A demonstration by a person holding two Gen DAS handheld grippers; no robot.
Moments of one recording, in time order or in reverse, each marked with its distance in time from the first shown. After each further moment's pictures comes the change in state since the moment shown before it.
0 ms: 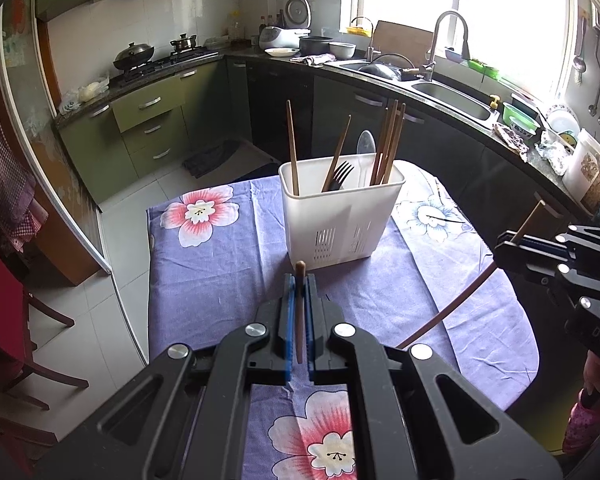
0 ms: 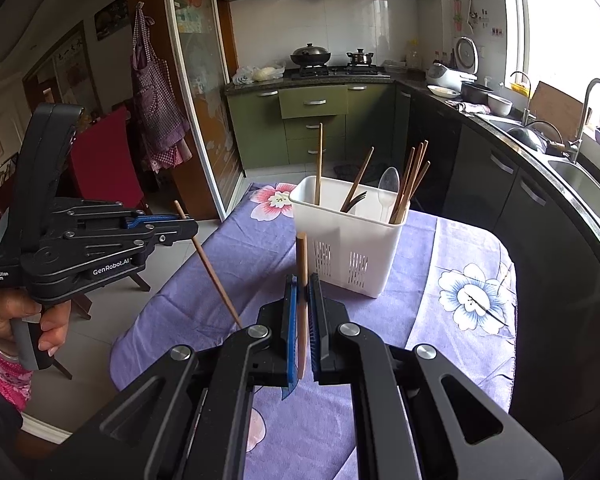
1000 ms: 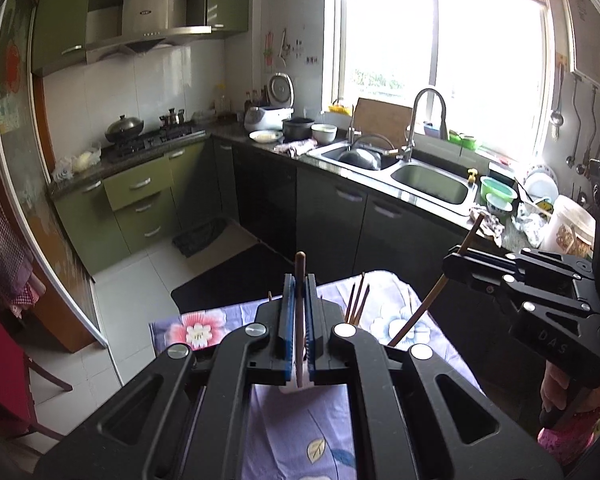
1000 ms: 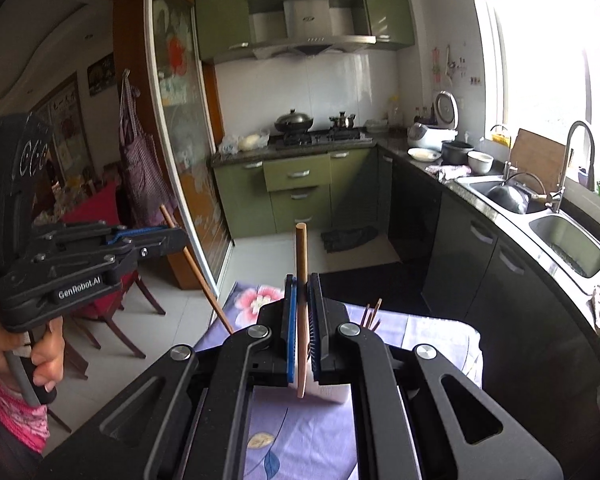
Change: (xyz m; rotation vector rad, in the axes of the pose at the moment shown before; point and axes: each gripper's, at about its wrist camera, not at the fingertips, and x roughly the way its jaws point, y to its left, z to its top) left arm -0.076 -0.015 0.151 0.029 -0.255 -0.037; right arm -0.058 -0.051 0.150 0.050 -0.243 -0.041
